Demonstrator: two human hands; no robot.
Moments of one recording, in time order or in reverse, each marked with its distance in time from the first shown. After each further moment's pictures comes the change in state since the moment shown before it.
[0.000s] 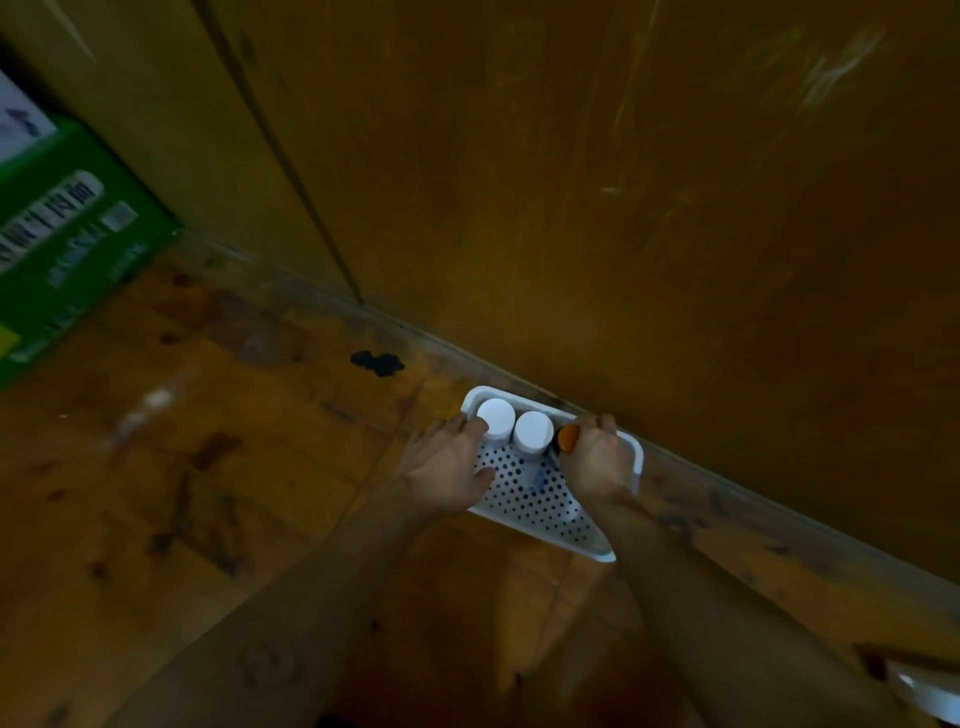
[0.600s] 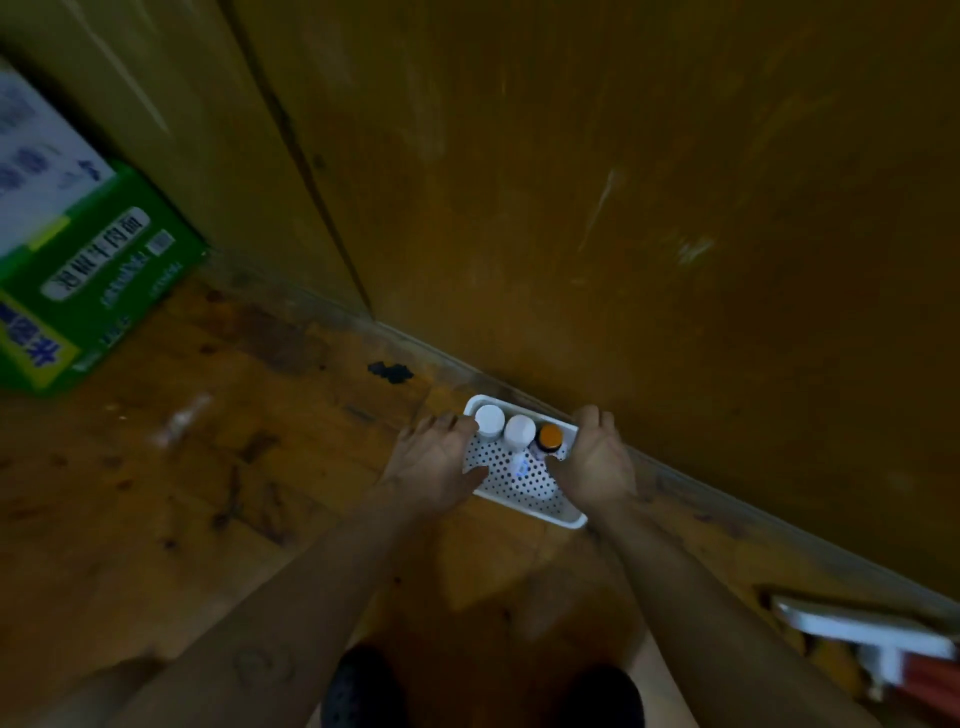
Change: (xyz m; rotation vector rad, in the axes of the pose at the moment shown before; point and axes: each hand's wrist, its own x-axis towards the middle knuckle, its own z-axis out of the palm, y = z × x) left_hand -0.092 0.027 -0.119 0.026 -0.032 0.022; right_hand -0.114 -0.054 -0.143 0.110 -0.019 -0.021
